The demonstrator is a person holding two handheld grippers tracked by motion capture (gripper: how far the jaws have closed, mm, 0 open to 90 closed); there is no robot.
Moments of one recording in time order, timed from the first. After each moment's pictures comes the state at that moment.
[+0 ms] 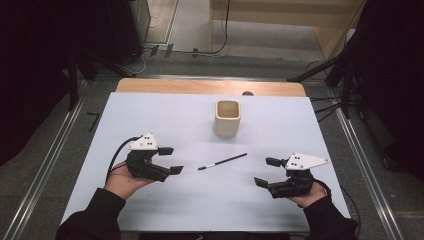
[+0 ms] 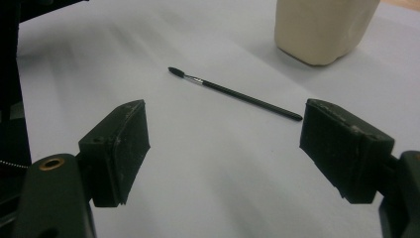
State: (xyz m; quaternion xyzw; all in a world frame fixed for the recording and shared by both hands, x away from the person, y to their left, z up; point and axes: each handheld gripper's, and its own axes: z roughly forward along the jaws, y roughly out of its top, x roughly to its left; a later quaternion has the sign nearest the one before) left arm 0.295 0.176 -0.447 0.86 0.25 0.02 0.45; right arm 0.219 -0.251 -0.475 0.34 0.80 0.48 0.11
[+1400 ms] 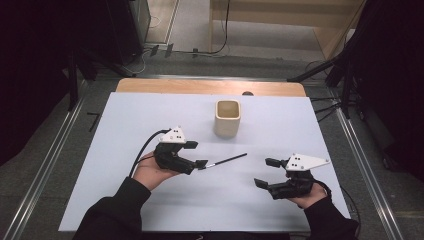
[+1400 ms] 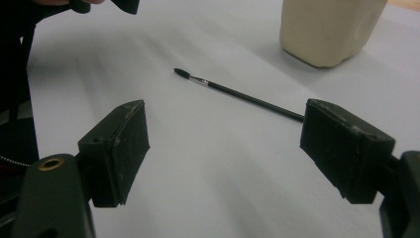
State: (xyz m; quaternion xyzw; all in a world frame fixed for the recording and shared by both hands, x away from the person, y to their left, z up) left arm 0.313 0.111 -0.449 0.87 0.21 0.02 0.45; right arm 0.217 -0.251 -0.475 0.33 0.80 0.49 0.10
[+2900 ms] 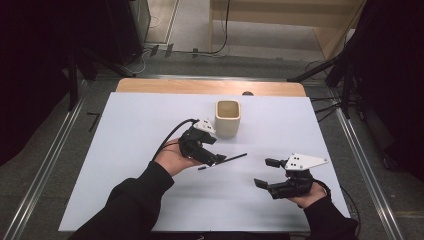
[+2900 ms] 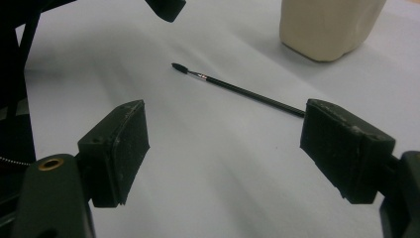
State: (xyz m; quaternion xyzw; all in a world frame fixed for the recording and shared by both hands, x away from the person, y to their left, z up) left arm 0.337 0.047 -0.434 0.92 0.19 0.00 0.36; right arm 0.219 -0.251 -0.477 0.33 0.81 0.48 0.10
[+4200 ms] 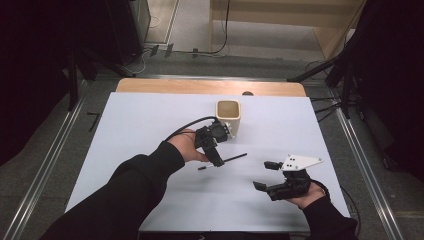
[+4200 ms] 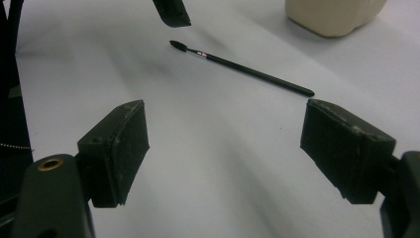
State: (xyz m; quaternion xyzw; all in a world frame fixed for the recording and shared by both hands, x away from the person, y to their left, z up) left arm 0.354 -0.002 -0.435 0.98 0.12 -0.01 0.13; right arm 0.221 -0.248 -0.484 0.34 0.82 0.45 0.08
